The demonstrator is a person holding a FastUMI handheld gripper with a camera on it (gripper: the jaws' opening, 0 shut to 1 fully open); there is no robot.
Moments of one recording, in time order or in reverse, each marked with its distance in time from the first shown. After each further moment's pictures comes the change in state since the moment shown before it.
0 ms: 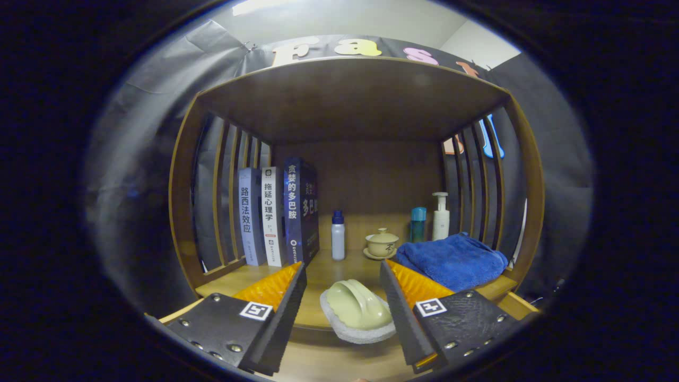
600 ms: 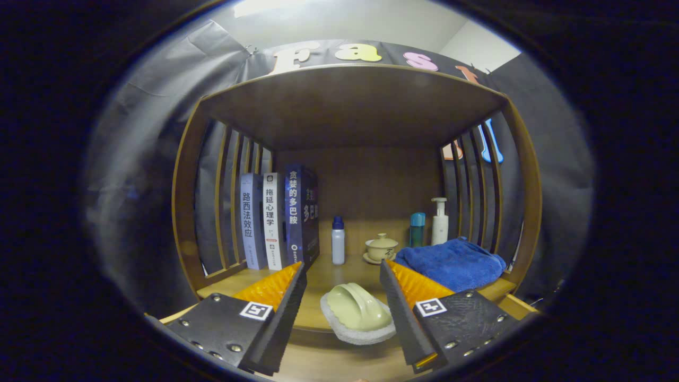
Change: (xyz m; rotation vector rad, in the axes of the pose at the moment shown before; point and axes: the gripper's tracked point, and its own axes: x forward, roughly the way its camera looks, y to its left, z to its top) arm -0.006 0.000 0.010 -0.001 -0.048 0.001
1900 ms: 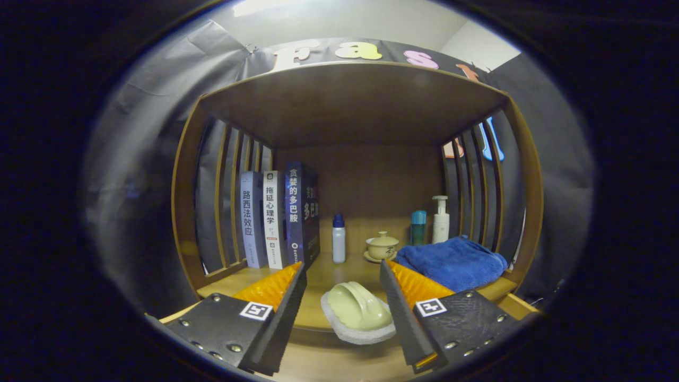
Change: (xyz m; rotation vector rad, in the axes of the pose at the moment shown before) arm 0.002 0.000 -0.003 0.001 0.022 0.004
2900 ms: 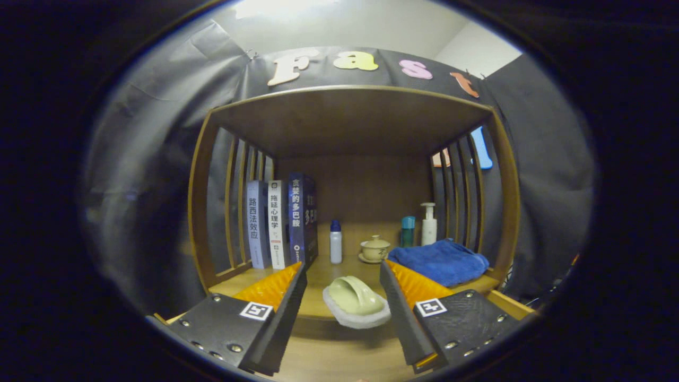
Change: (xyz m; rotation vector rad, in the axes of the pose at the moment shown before) arm -0.062 0.002 0.014 -0.016 -0.031 -0.036
